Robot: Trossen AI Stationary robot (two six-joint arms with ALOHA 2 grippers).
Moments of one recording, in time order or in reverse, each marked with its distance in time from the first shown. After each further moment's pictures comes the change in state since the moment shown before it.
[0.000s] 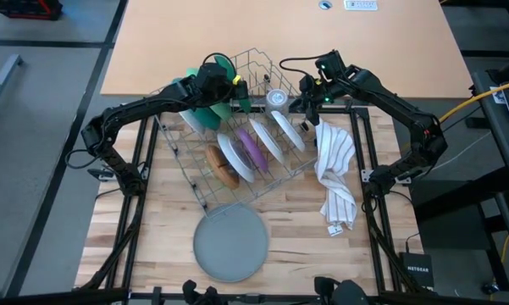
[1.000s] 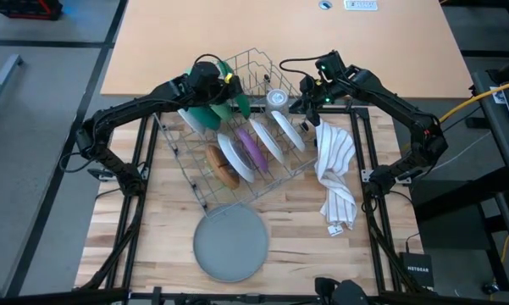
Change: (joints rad) left arm -0.004 -0.061 0.000 -0.098 0.043 -0.226; right arm 0.000 0.000 0.000 -0.023 0.000 -0.001
